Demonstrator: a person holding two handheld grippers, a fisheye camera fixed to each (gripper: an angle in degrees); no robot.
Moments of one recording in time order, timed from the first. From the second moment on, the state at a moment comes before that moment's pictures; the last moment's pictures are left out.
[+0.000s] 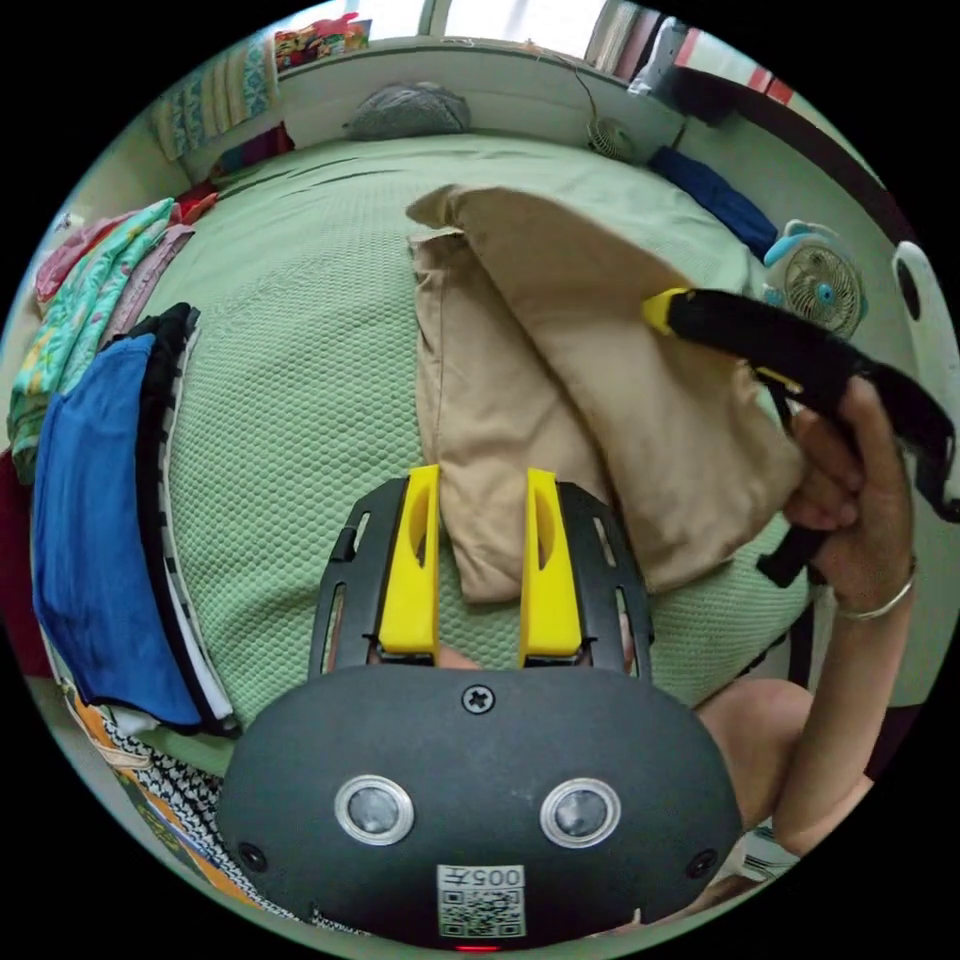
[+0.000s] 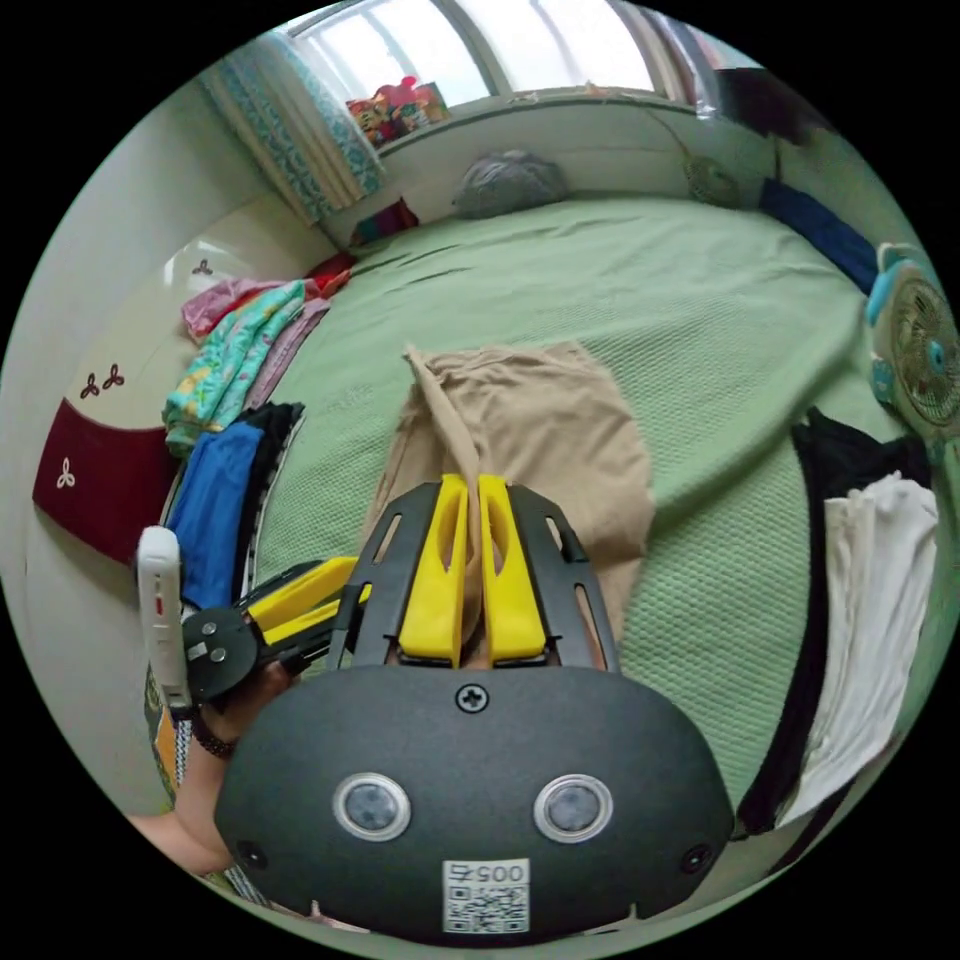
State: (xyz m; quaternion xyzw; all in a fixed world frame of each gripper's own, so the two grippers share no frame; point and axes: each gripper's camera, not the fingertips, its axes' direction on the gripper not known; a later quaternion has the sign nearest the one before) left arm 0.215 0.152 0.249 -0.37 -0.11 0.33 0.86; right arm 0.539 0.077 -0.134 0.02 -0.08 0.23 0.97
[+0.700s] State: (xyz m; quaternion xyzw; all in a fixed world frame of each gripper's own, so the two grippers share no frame) left arm 0.226 0.138 0.224 -0.33 -0.14 0.29 0.88; right arm 0.653 0.169 -0.196 0.03 0.14 0.49 0.86
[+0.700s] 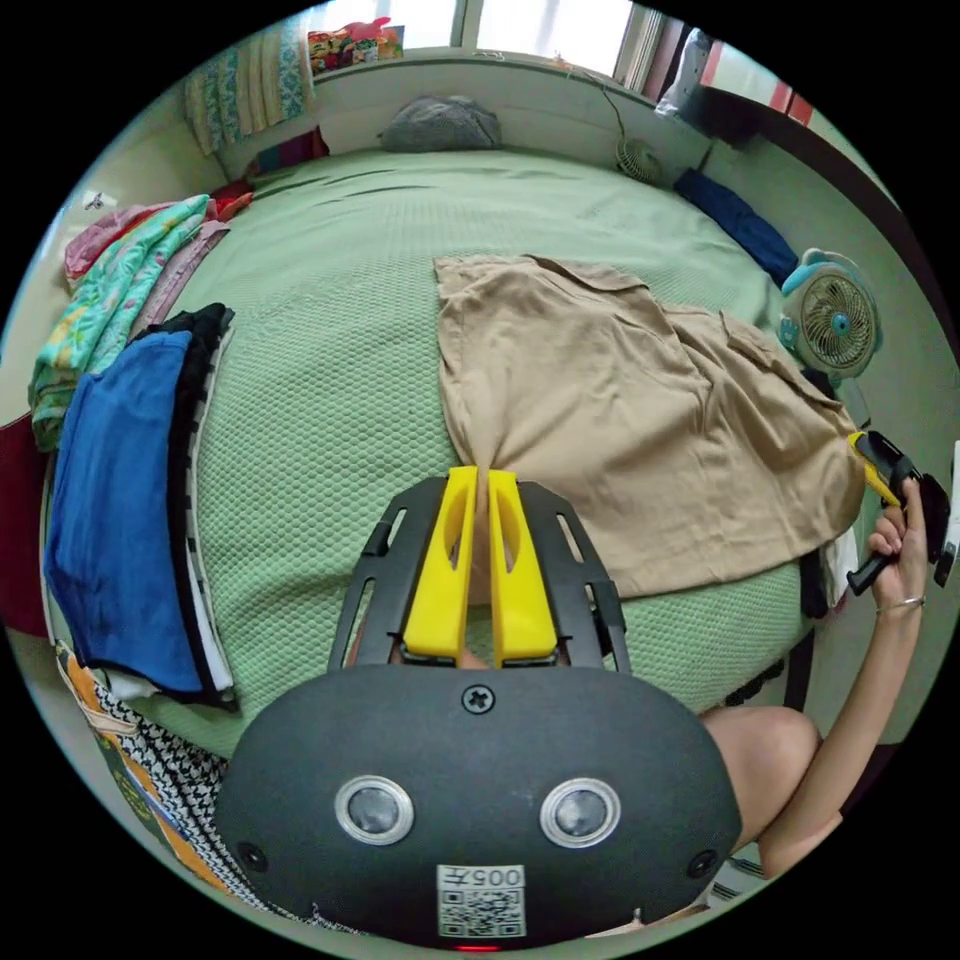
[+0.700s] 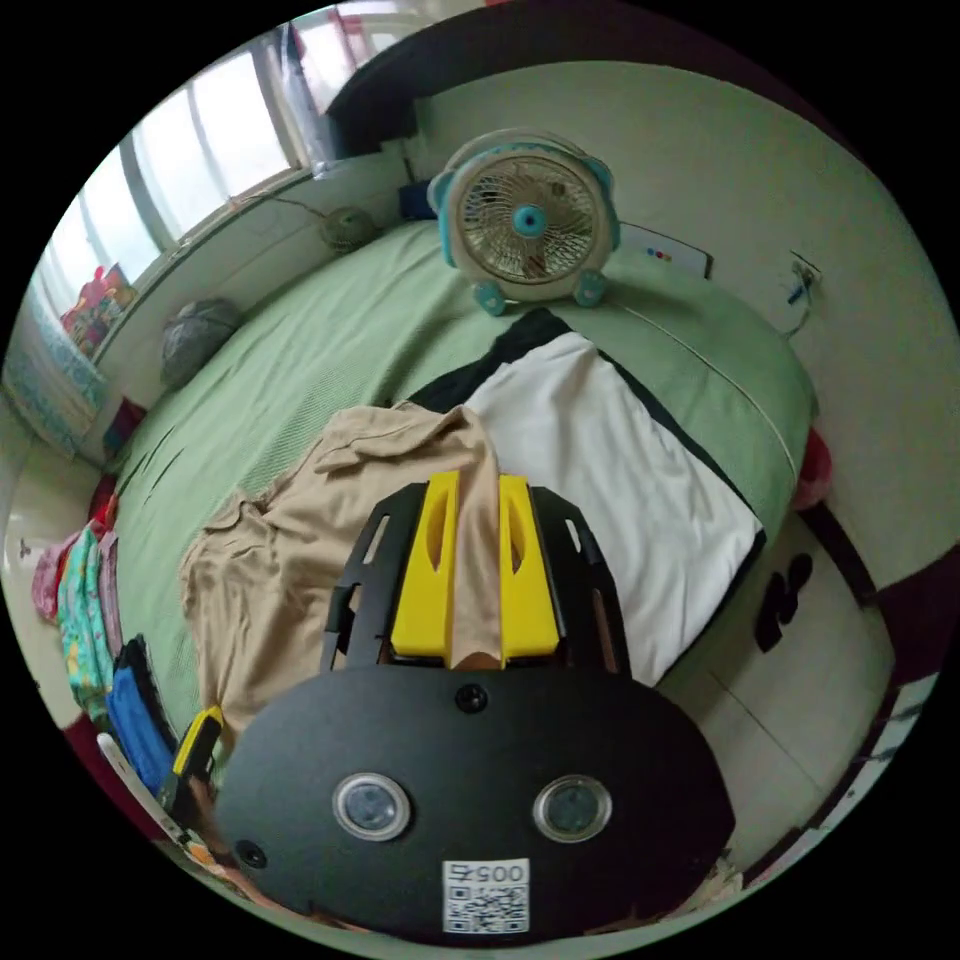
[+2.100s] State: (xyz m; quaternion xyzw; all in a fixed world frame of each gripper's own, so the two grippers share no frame) left arm 0.219 0.114 0.219 -0.38 -0.12 0.29 0.87; right arm 0.469 0.076 -0.045 -0.06 0.18 0.18 0.96
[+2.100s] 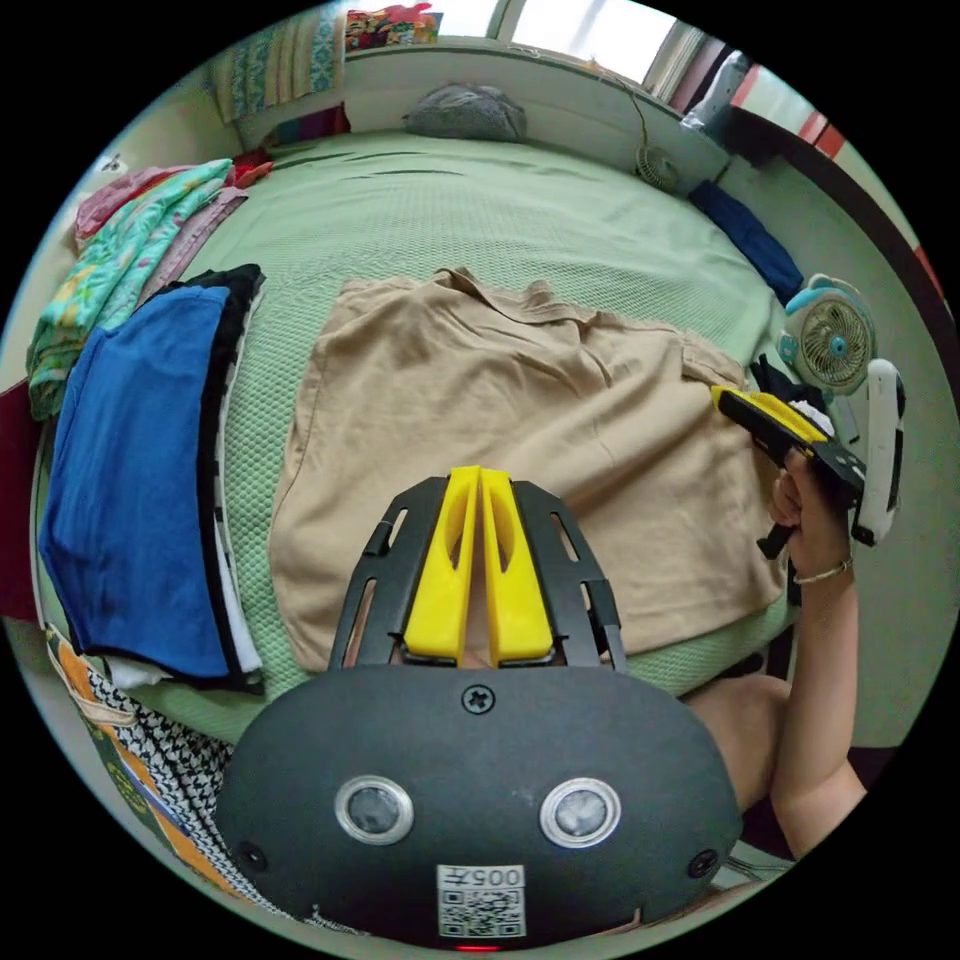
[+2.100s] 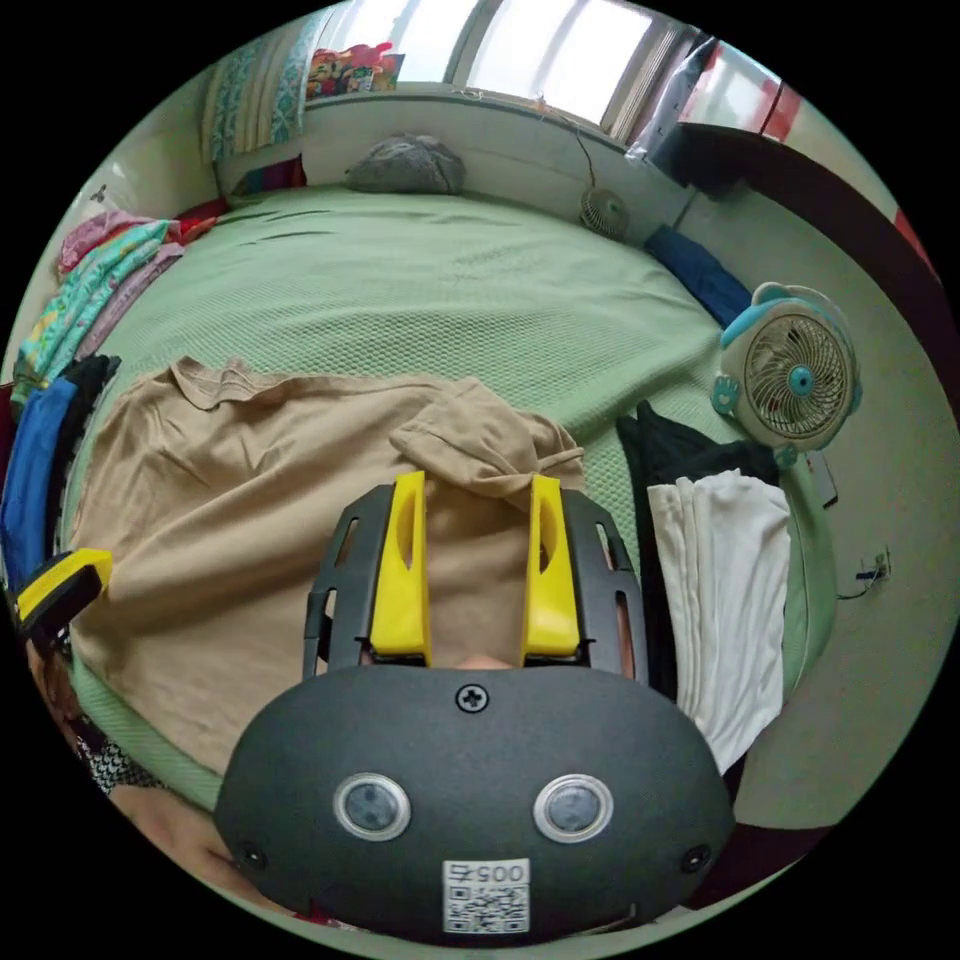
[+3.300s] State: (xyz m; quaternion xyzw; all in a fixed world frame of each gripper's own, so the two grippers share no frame) left arm 0.236 0.107 0.196 -0.41 -0.08 0.30 0.86; right arm 0.463 0.084 -0.075 -0.09 0.18 0.25 0.95
